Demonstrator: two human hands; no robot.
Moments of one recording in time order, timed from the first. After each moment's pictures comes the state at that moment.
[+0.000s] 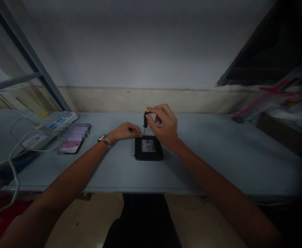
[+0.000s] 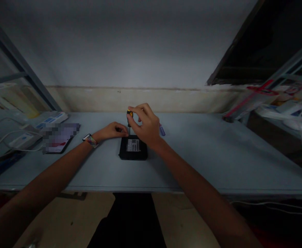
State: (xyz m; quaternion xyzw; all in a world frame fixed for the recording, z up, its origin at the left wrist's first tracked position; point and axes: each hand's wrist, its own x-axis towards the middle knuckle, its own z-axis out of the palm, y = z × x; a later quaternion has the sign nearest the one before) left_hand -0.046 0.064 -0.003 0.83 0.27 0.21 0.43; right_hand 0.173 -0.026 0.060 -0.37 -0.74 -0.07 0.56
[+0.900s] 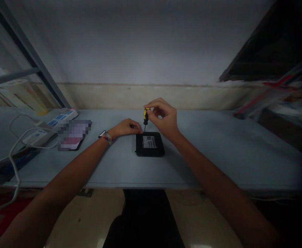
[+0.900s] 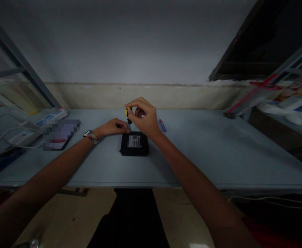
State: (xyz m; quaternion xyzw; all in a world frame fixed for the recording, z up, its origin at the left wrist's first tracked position) left_hand -0.045 0.062 0.002 0.82 0.27 0.22 0.45; right_hand 0.165 -0.017 0.071 -0.29 -0.72 0.10 0.62
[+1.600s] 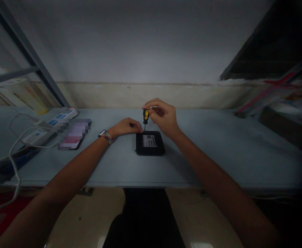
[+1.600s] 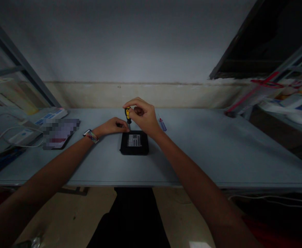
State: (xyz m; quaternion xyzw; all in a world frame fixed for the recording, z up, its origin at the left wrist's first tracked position) left_hand -0.045 0.060 0.005 0.82 0.28 0.21 0.44; right_hand 0.165 -0.014 0.070 -0.27 -0.72 0.23 0.60
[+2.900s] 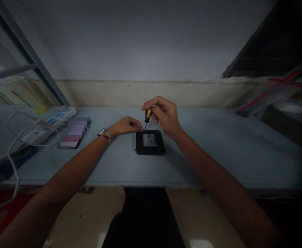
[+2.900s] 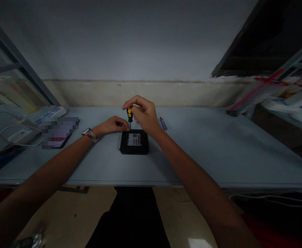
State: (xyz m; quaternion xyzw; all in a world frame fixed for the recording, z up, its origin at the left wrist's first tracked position) left_hand -0.046 0.065 -0.001 0.83 0.28 0.21 0.44; right_hand 0.161 -0.018 0.076 -0.29 -0.66 0.33 0.61
